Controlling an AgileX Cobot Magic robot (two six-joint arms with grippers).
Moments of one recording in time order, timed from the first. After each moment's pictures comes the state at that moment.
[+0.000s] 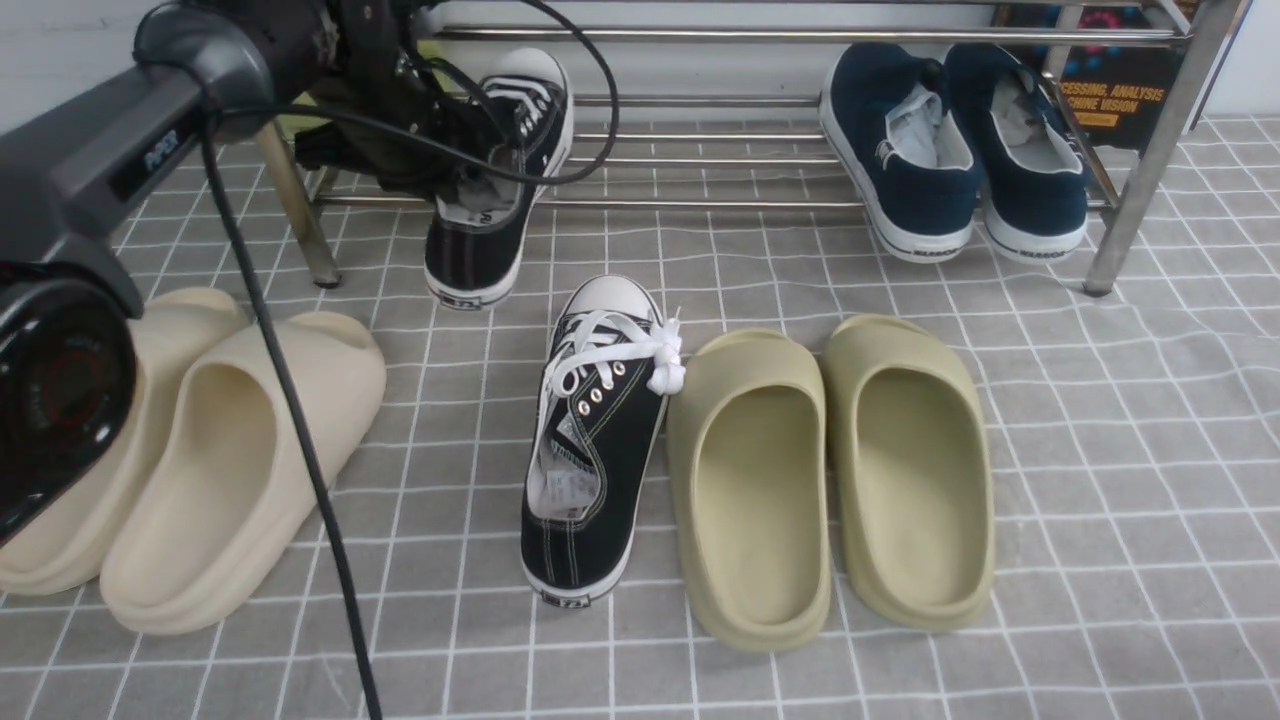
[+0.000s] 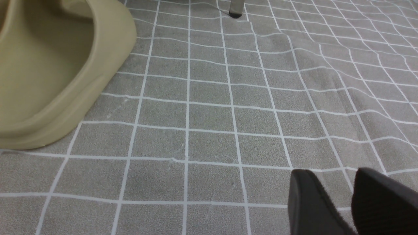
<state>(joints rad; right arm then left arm) -0.12 -0.01 0.01 0.09 0.40 -0.22 -0.19 2.21 -2.06 0.03 0.82 -0.29</state>
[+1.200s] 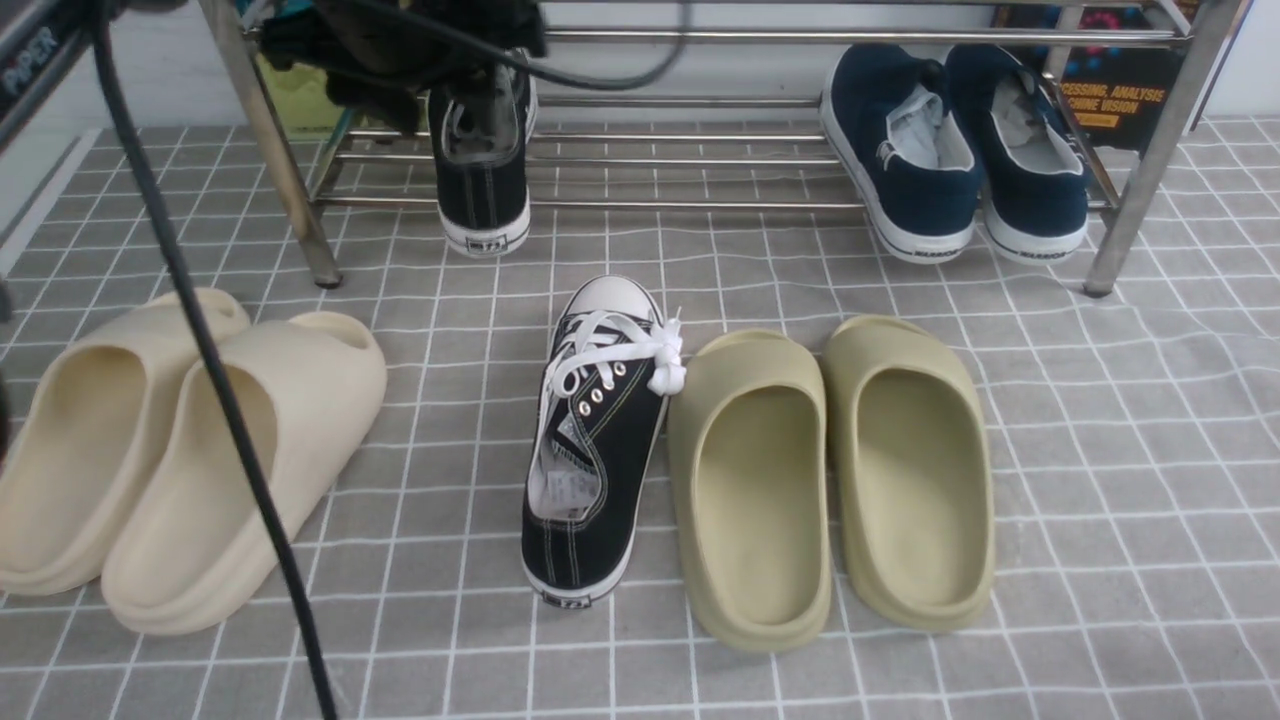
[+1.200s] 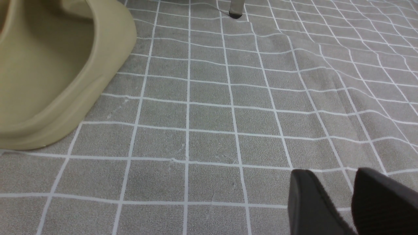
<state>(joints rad) -0.12 -0.01 0.01 0.09 0.40 -0.22 -0.32 1.95 -2.08 0.02 1.21 -0.28</state>
